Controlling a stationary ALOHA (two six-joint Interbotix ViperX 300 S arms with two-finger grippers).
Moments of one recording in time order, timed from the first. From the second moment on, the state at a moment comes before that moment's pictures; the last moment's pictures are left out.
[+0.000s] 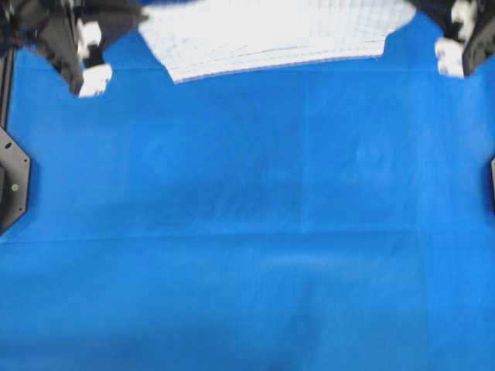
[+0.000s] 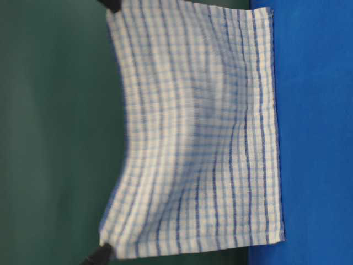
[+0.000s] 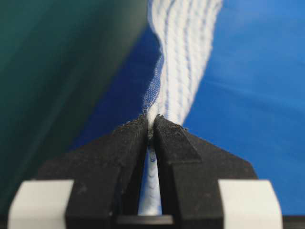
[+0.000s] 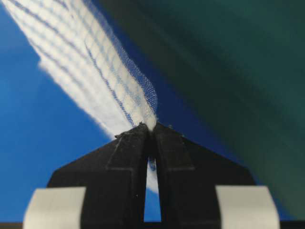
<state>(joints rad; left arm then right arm) 0.42 -0.64 0.88 -0.02 0.04 0.17 -0.56 -0.71 0.91 0.01 0.19 0.00</state>
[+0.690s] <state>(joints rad) 0.07 -0.37 1.07 -0.02 -0.11 0.11 -0.09 -0.56 1.10 0.01 0.12 0.25</state>
